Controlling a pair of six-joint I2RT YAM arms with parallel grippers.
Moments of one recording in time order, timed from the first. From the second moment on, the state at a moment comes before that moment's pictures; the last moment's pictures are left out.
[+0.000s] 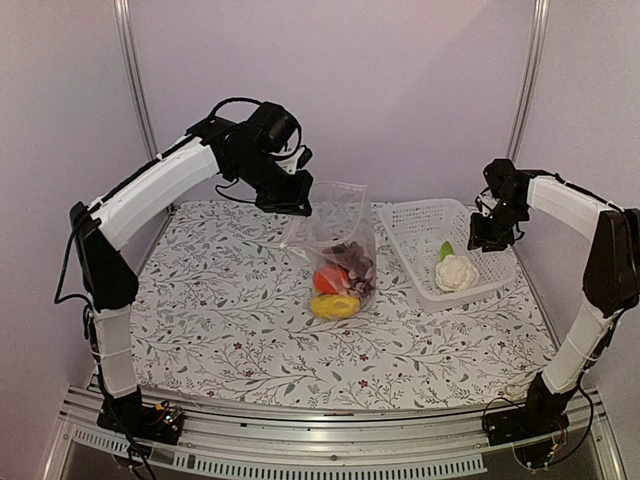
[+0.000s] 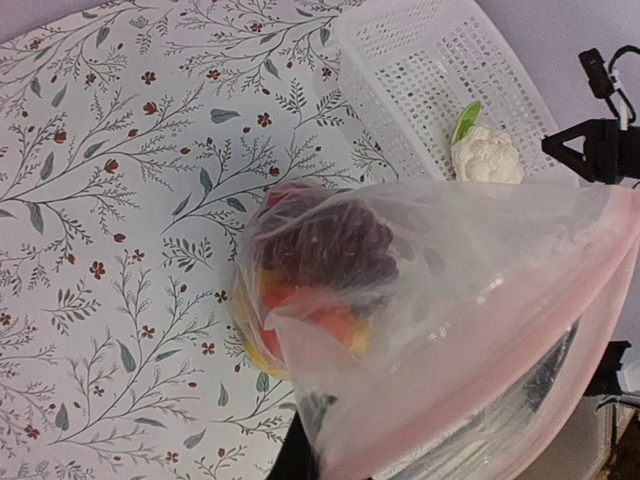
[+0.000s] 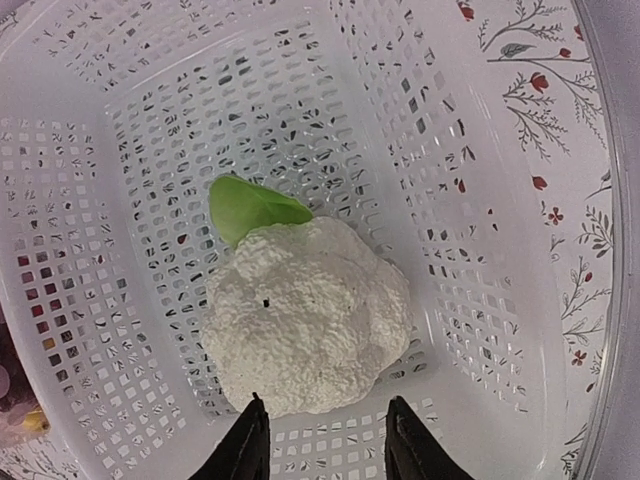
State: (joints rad) left arm -0.72 2.01 2.19 -1.12 0.12 -0.44; right arm 0.14 1.72 1.46 -0.92 -0.03 0.24
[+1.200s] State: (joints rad) left arm -0.72 1.98 2.16 -1.12 0.12 -0.44; right arm 0.12 1.83 1.32 -0.75 -0.27 0.26
